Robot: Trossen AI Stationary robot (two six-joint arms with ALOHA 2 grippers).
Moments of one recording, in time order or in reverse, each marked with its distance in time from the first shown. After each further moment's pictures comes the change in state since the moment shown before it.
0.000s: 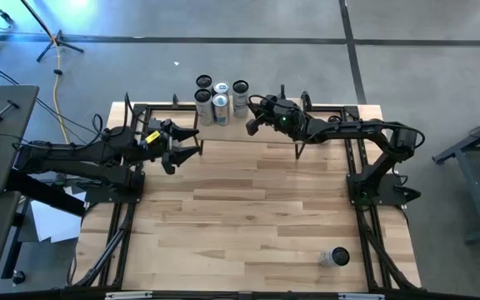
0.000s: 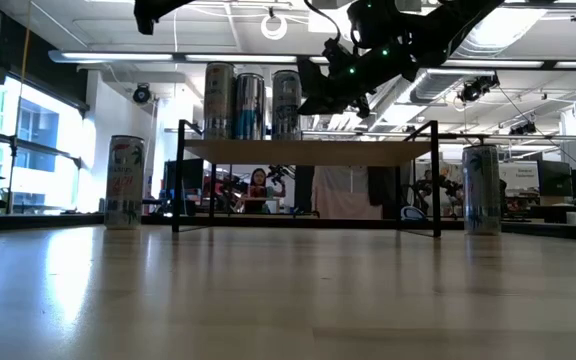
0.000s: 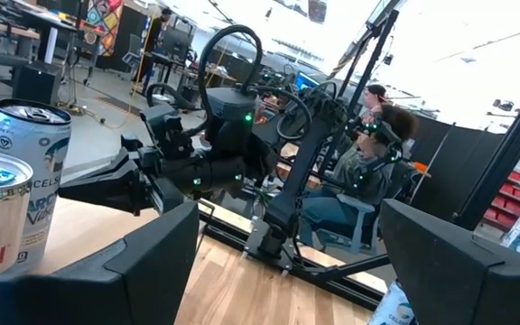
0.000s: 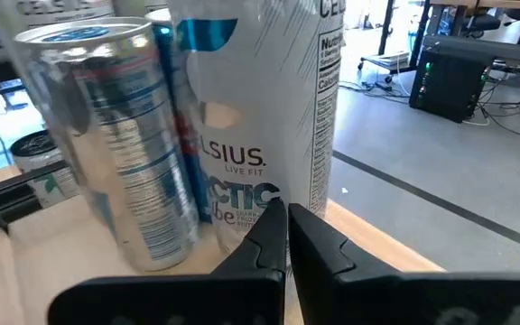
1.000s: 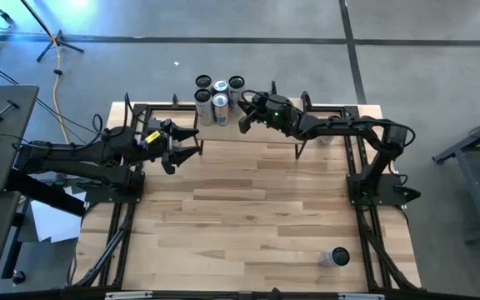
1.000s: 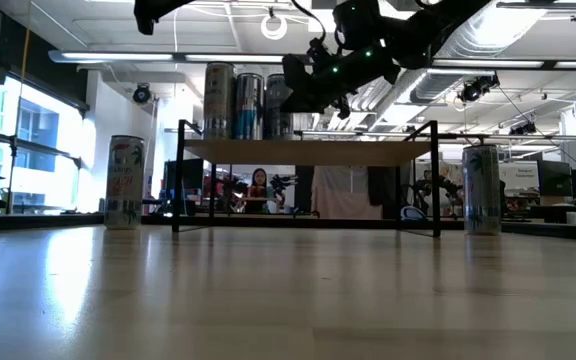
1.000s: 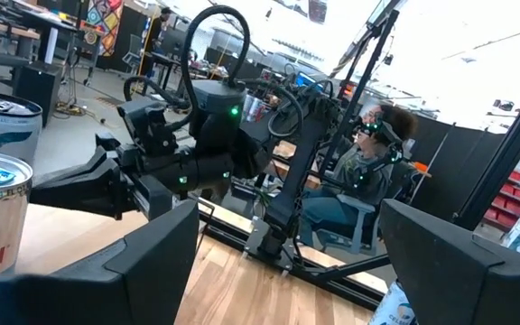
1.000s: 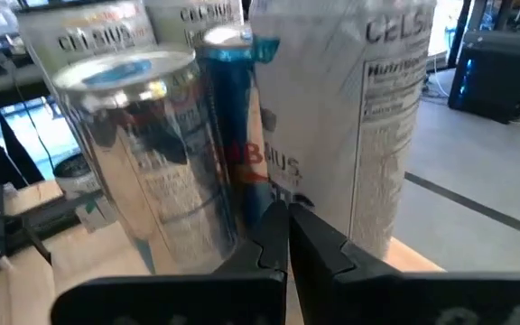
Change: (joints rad) left arm 0.000 0.000 0.000 0.001 0.000 0.000; right arm -0.005 0.094 0.118 -0.003 -0.097 0.028
